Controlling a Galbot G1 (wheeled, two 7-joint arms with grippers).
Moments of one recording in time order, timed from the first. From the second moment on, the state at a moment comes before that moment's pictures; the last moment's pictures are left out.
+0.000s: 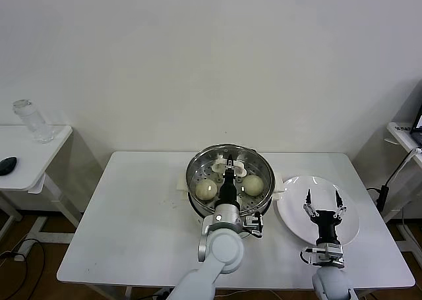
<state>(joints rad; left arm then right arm) 0.95 -1.61 0.16 -1.69 1.67 0.58 0.25 -1.25 1.26 0.54 1.42 0.06 0.43 0.28</state>
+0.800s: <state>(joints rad) 0.96 -1.61 0.16 -1.66 1.65 0.57 0.20 -1.24 1.26 0.54 1.41 0.05 0.43 0.28</state>
